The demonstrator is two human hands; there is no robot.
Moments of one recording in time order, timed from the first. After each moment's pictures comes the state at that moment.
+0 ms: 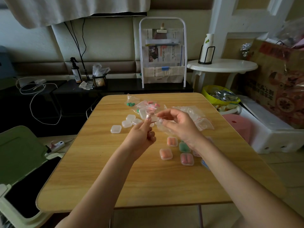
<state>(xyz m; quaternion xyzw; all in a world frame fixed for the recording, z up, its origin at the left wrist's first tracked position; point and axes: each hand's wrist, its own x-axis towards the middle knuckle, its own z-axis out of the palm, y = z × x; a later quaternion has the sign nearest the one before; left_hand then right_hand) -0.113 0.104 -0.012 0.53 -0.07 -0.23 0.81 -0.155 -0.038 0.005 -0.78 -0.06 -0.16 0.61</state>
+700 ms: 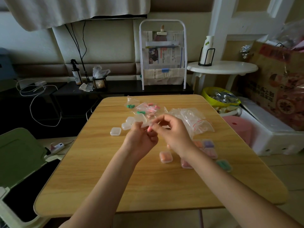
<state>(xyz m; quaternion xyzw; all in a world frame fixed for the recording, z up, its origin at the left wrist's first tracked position) -0.110 0.100 -0.005 0.38 -0.01 -0.31 0.87 -0.163 -0.010 0.003 -0.78 -0.07 -0.22 0.58</state>
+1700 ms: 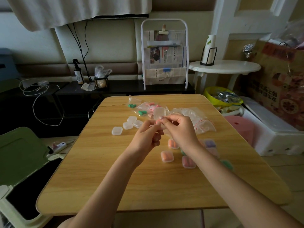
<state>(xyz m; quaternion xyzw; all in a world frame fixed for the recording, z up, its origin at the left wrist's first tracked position) -0.128 0.102 -0.005 0.62 -0.17 -0.19 0.75 -0.151 -0.023 -0.003 -0.81 0.03 -0.27 0.52</state>
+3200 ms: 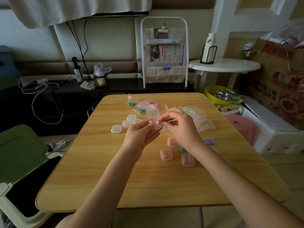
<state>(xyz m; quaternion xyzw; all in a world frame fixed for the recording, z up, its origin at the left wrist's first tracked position) -0.117 0.107 -0.012 0.56 -0.08 -0.18 0.81 -0.152 -0.035 -0.003 -0.85 -0.08 -0.28 0.44</state>
